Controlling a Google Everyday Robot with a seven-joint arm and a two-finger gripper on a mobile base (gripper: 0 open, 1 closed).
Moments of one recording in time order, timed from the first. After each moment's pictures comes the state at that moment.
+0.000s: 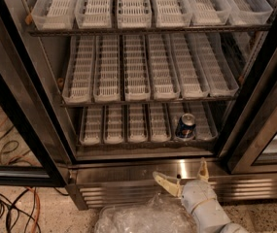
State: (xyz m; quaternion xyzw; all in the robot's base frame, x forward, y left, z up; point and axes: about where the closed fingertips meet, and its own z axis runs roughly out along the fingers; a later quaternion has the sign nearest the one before) arm 0.487 -0.149 0.611 -0.09 0.75 0.11 0.65
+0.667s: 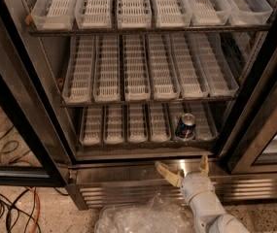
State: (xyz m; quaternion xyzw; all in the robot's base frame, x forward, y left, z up) arm 0.517 -0.162 0.605 -0.06 0.74 0.10 0.66
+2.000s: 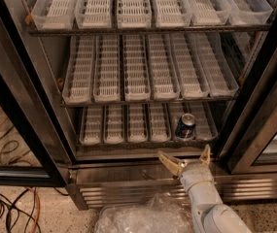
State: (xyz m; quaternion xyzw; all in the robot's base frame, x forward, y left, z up) arm 0.549 -0.177 0.612 -0.04 0.73 0.06 0.68
